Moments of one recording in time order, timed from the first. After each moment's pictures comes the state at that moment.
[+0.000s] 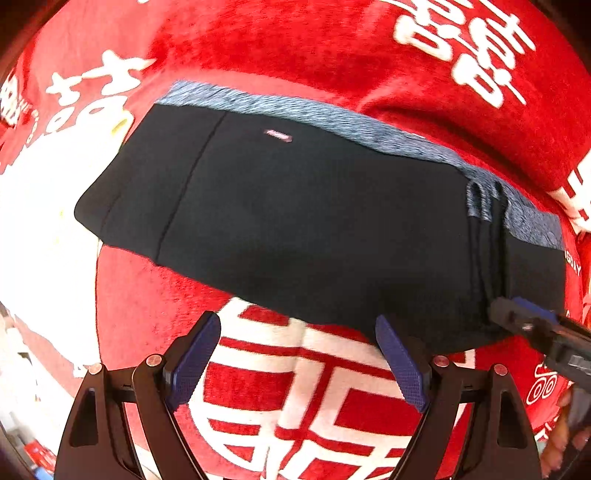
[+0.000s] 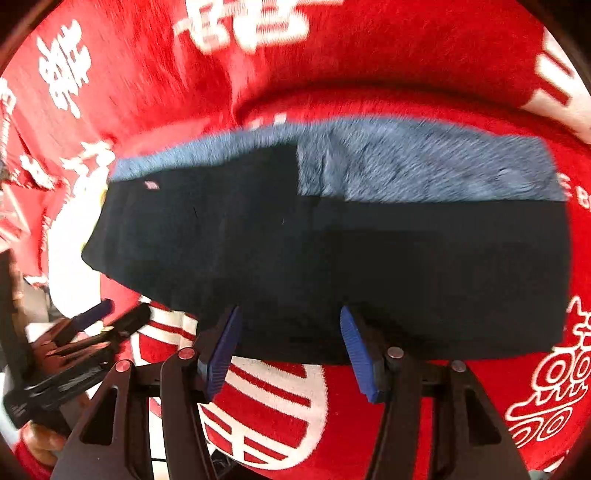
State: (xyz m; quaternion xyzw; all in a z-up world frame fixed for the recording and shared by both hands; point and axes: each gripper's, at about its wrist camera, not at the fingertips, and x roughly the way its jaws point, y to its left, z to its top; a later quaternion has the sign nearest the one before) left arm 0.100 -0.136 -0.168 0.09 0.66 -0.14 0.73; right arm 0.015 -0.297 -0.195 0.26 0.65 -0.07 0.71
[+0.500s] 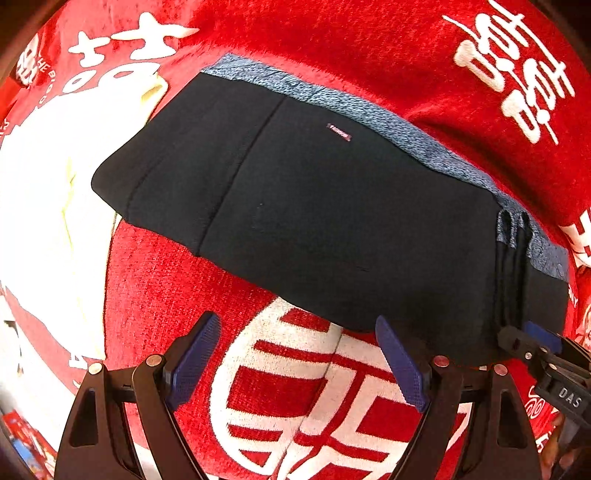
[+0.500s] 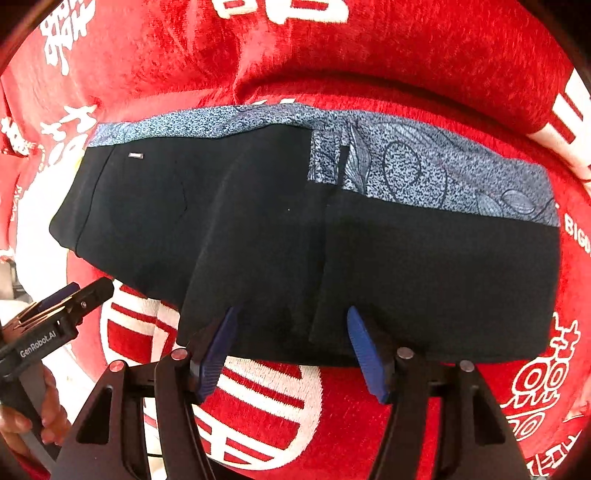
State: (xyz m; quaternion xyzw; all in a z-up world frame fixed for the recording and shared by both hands) left arm 0.120 -0.101 -0.181 0.05 0.68 -0.11 0.72; right arm 0.034 -0.269 -0.197 0.18 0.67 -0.09 0.71
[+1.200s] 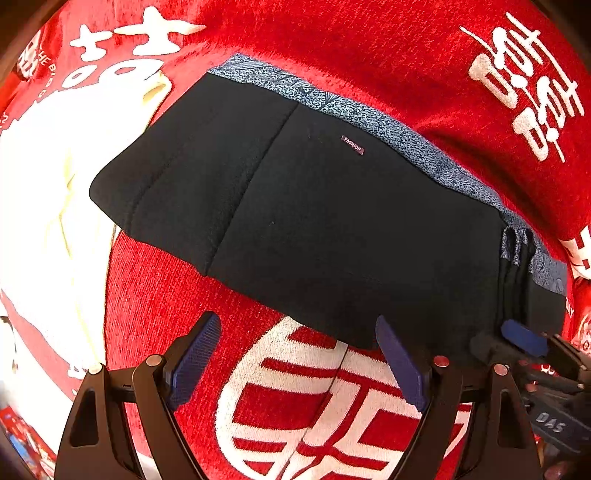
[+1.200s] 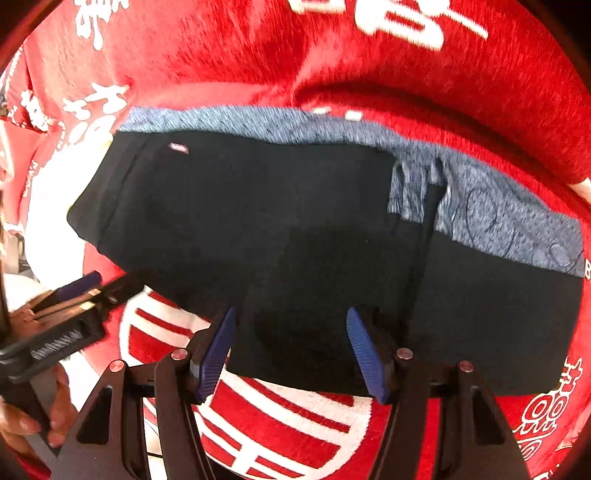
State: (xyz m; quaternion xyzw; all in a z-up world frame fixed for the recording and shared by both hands) left arm 0.151 -0.090 -0.190 0.03 0.68 -0.11 0.72; right arm 0.064 -0.232 -0.203 0.16 0.68 -0.04 0.71
